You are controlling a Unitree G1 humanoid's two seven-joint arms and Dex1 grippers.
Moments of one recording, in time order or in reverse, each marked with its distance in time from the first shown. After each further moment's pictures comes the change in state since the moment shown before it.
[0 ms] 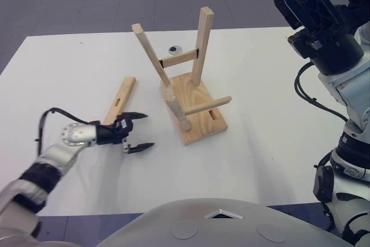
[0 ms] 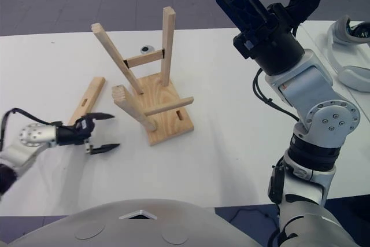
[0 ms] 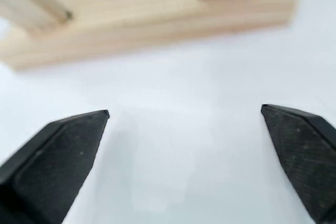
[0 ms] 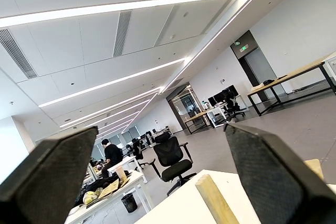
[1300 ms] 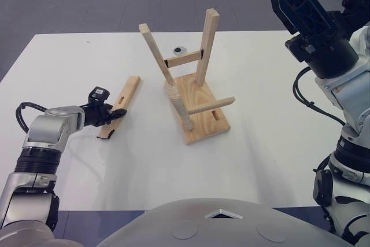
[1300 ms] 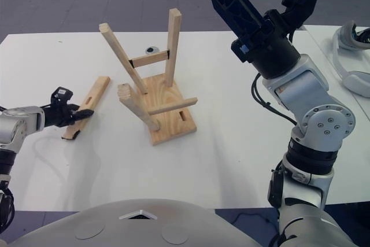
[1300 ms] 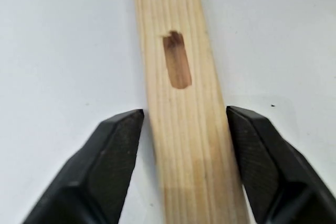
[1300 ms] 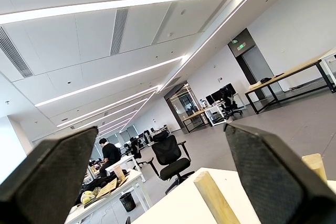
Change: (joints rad) left arm -0.119 -0.312 0.472 -0.022 0.120 1.002 0.341; right arm 0.033 0.007 0.017 -0.009 -0.029 -0.023 -0.020
